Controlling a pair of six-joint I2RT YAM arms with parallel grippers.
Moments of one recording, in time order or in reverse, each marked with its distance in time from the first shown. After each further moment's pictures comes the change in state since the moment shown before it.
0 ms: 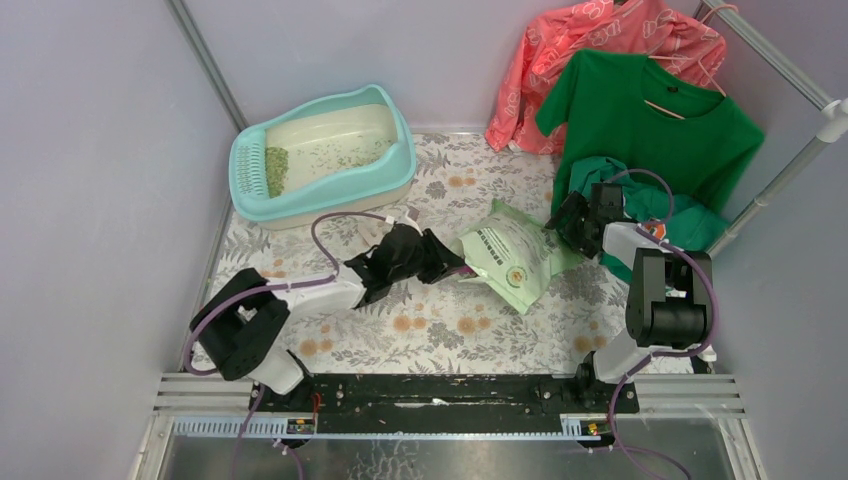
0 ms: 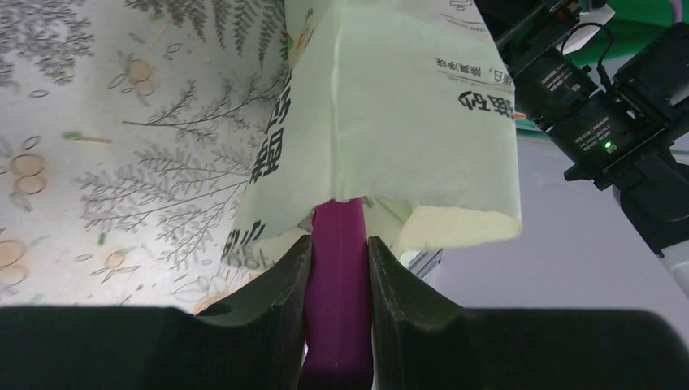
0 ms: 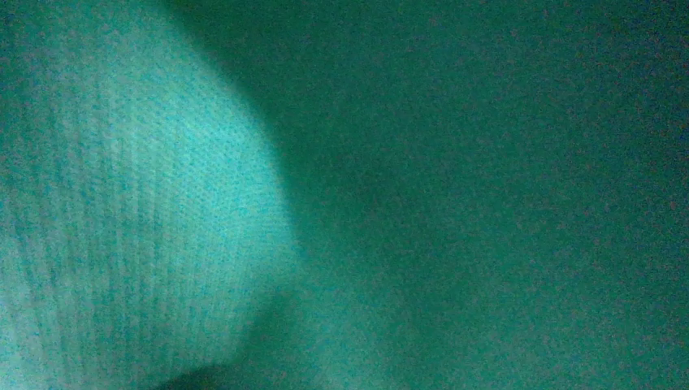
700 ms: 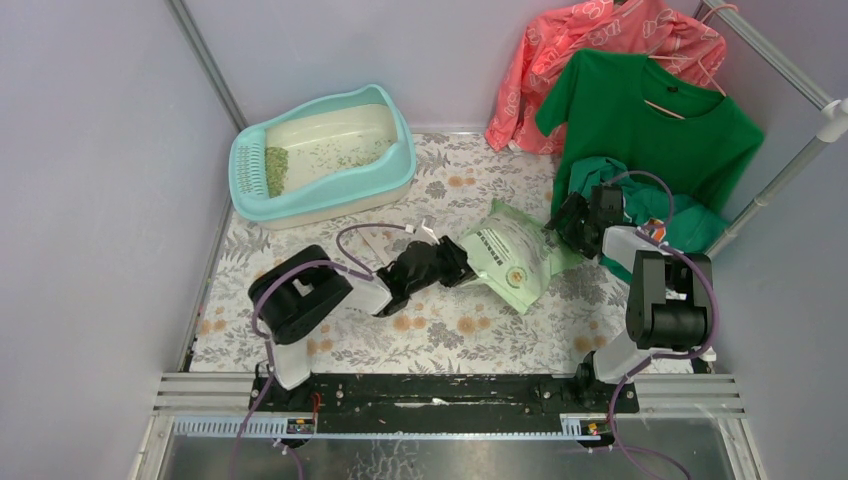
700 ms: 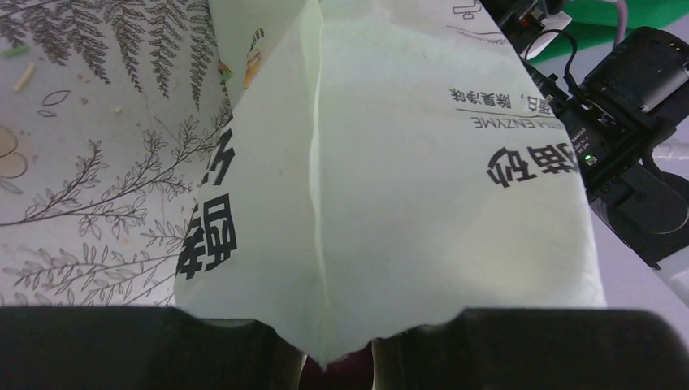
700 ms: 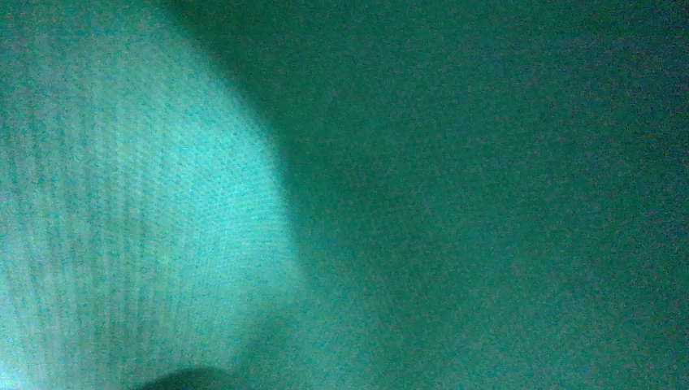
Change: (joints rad) left arm -0.071 0.306 -0.008 0.494 -0.056 -0.075; right arm 0.000 -0.012 -0.033 0.047 -0.002 0.000
